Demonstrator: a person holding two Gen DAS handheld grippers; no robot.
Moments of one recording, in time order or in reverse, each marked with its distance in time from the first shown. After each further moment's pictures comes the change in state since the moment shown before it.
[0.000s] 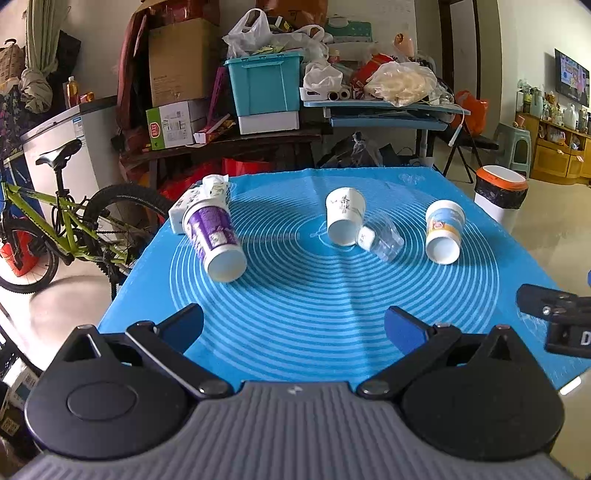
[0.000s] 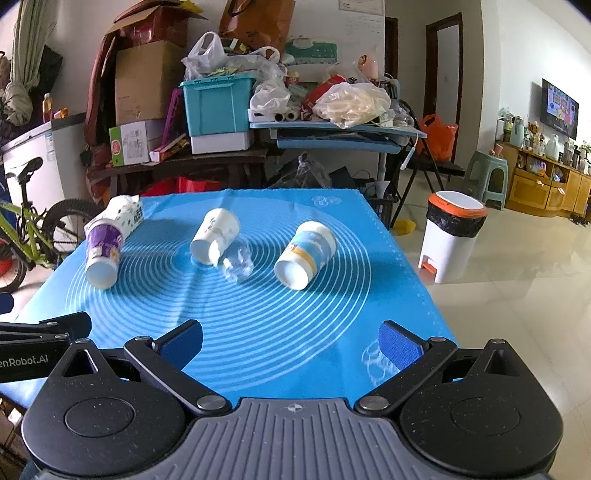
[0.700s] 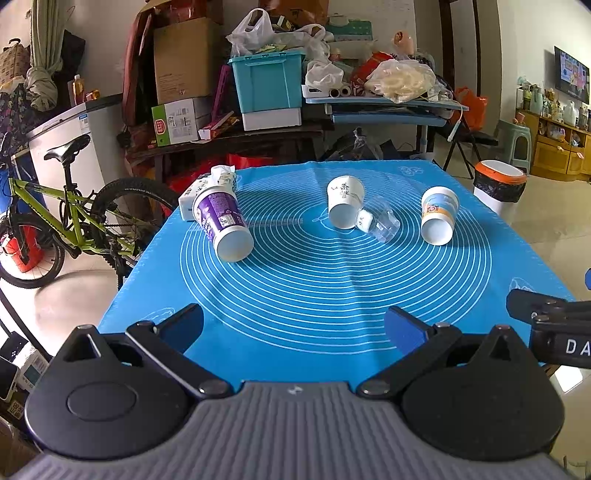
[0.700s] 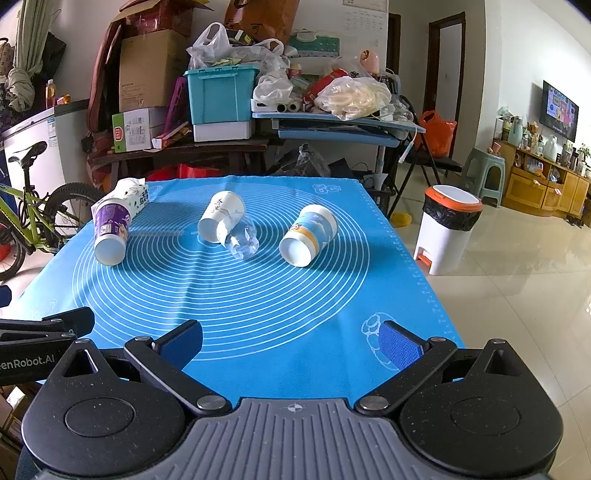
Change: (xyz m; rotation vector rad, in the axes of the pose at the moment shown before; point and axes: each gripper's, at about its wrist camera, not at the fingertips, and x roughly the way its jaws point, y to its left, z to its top) left arm -0.029 0.005 -0.030 -0.001 0.001 0.008; right arm -0.027 0.013 -0.024 -0.019 0.030 -0.017
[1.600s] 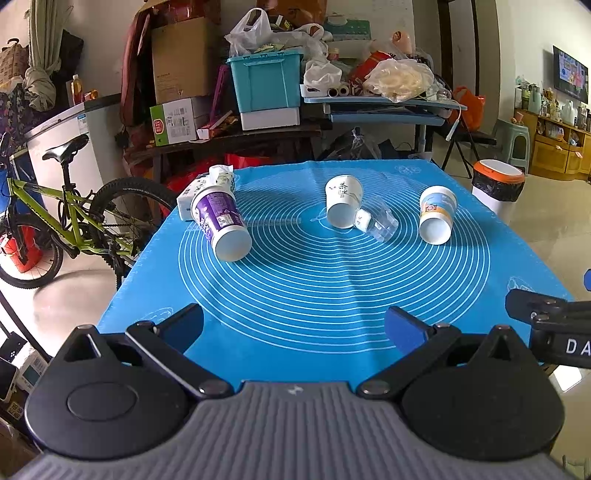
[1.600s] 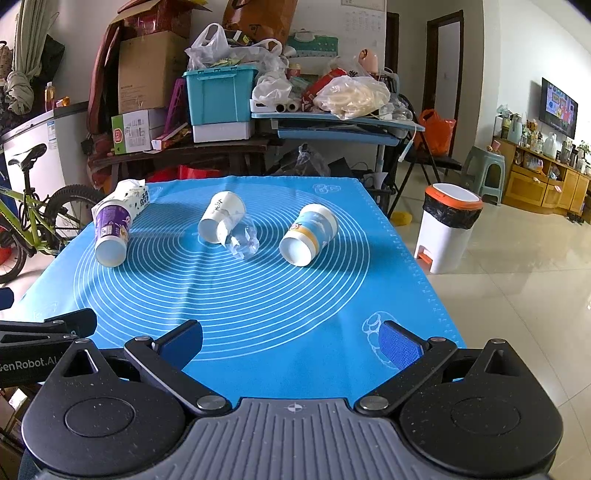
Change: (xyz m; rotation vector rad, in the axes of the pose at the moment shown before) left arm -0.002 -0.002 0.002 0.005 0.004 -0.004; right arm -0.003 0.000 0.001 0.003 -0.001 0.002
